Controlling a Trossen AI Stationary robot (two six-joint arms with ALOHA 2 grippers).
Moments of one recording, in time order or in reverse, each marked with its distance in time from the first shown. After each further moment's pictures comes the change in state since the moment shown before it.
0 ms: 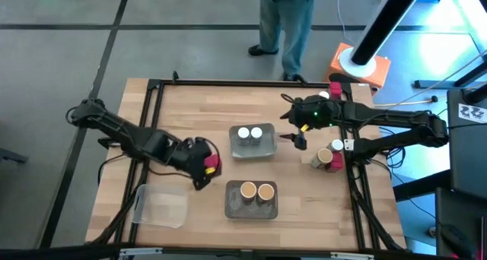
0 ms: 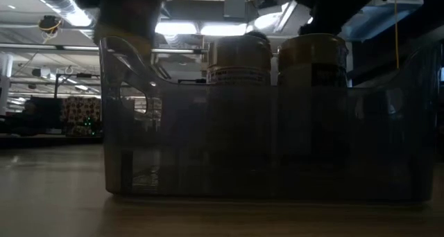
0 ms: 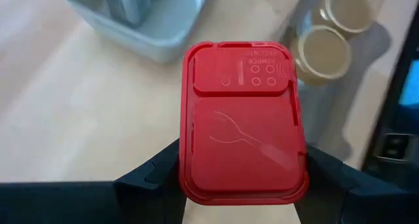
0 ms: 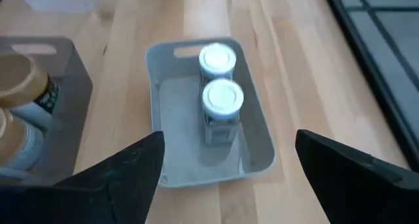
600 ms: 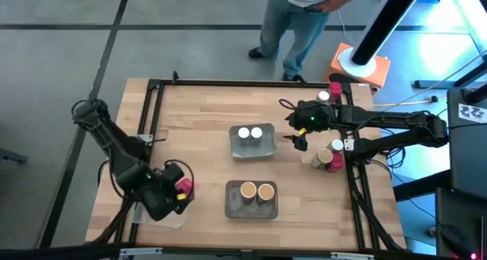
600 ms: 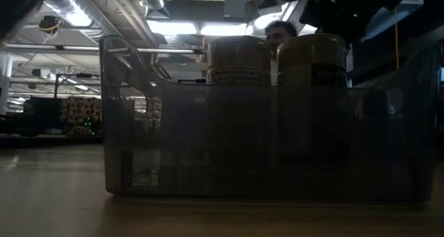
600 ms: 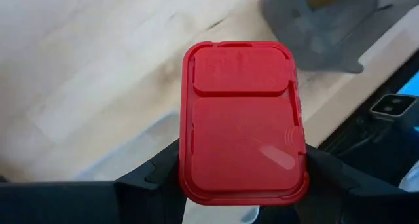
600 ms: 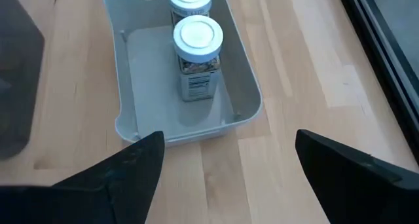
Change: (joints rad) left arm -0.406 0.036 0.000 -0.199 -0.032 -0.814; right arm 0.000 0.001 -0.086 -0.025 0.103 0.005
